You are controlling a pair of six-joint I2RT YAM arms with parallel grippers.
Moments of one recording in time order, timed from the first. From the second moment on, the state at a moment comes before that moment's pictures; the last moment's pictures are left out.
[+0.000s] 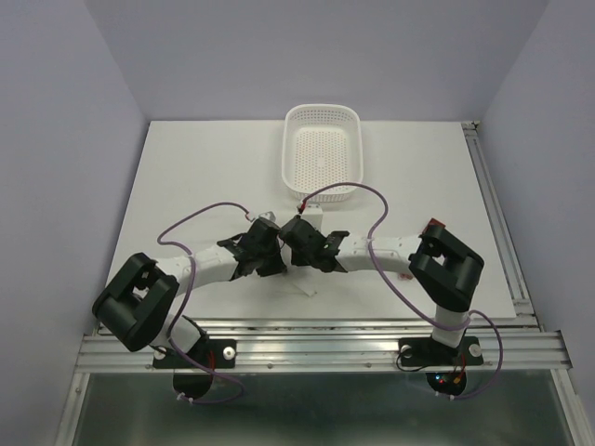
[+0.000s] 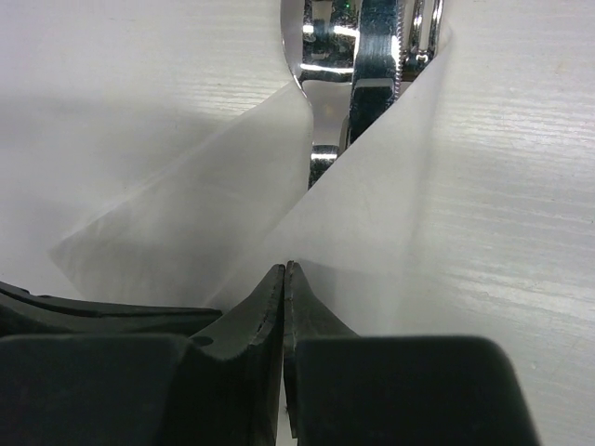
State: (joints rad) left arm -0.70 1.41 0.61 -0.15 0.00 -0.83; right arm 1.03 1.84 1.14 -0.22 0.44 0.84
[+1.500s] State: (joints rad) left arm -0.66 1.37 0.53 -0.07 0.08 -0.85; right arm 1.03 1.85 1.13 -0.22 0.41 0.87
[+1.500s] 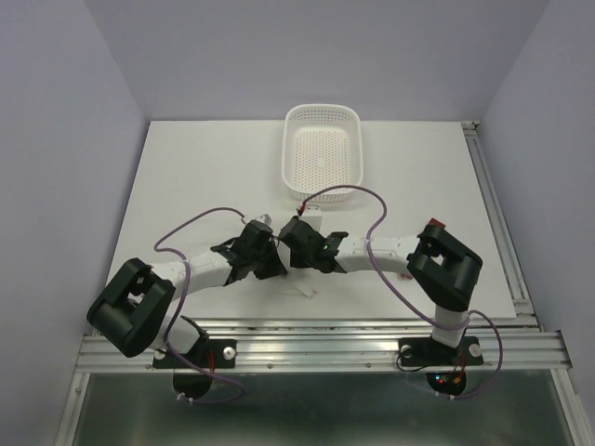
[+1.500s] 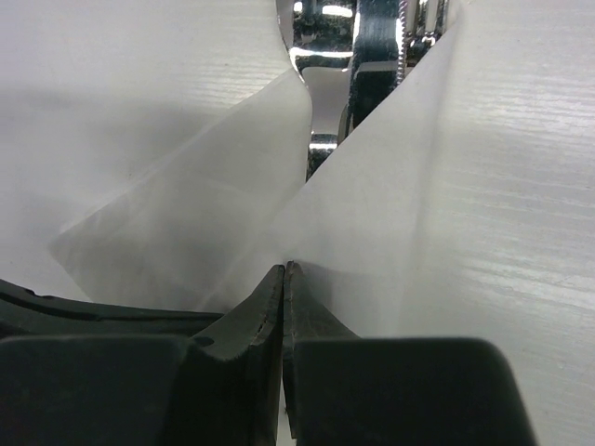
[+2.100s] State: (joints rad) left arm -0.63 1.35 0.52 -0.08 0.07 -0.86; right arm 1.05 1.87 1.13 -0.23 0.38 0.90
